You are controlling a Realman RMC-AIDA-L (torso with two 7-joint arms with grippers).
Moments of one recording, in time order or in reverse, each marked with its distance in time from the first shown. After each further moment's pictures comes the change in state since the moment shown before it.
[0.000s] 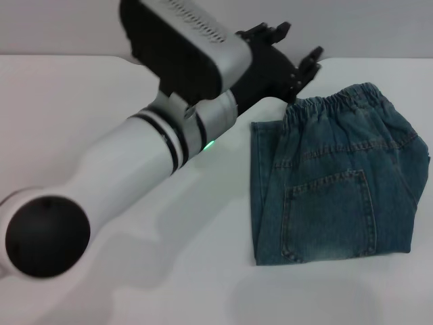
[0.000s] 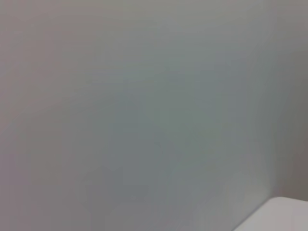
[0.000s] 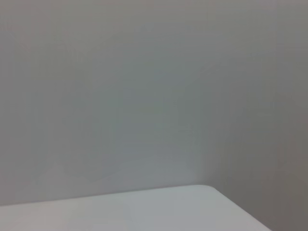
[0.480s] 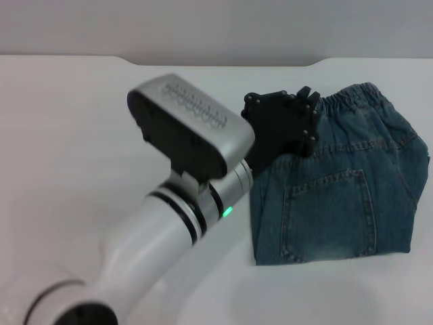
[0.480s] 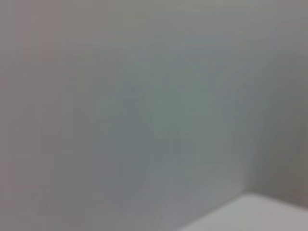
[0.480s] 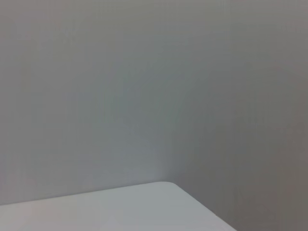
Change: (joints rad) left arm 0.140 0.007 0.387 0.116 0.036 0.537 -0.255; right arm -0.046 0.000 -0.004 -0.018 0.073 0.038 0.000
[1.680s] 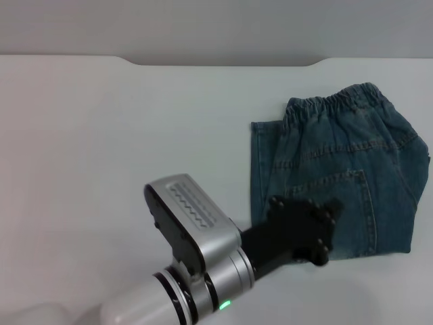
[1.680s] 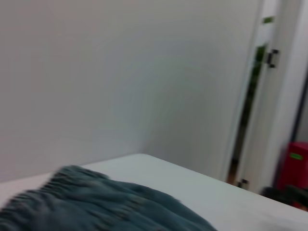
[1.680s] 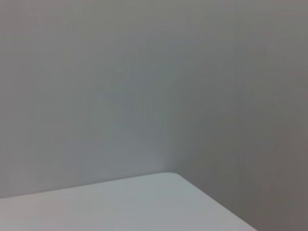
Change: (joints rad) left arm -0.102 -0.018 0.334 0.404 0.362 0.343 -0.741; right arm 0.029 0.000 0.002 -0.029 0.002 -0.018 0.009
